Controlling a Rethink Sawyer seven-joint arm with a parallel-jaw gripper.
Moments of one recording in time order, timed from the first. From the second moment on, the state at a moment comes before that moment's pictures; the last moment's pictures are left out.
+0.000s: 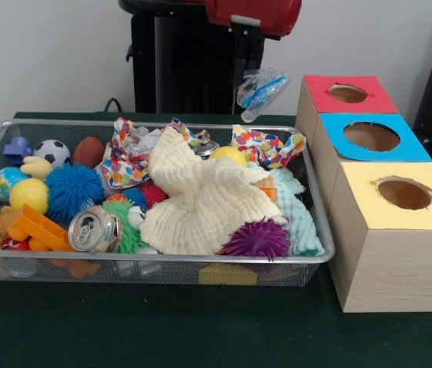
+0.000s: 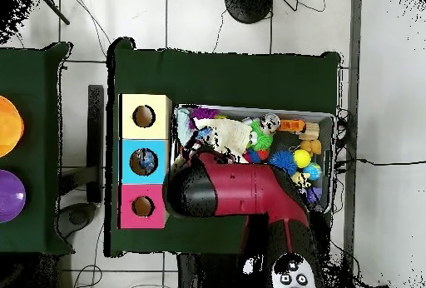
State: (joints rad) arm -0.23 -0.94 0.06 1.80 -0.27 0.48 2.18
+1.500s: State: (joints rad) arm -0.13 -0.94 0.10 1.80 -0.26 0.51 2.18
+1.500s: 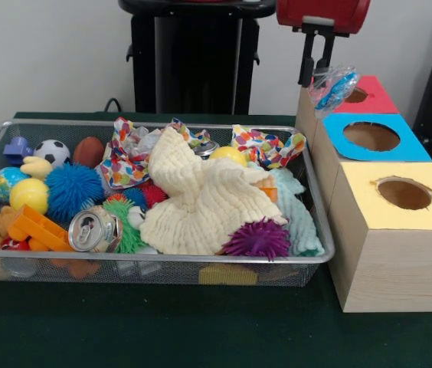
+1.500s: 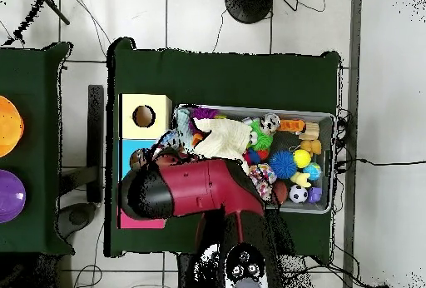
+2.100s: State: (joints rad) arm -0.08 -0.94 0.06 1.80 -0.24 0.51 2.18
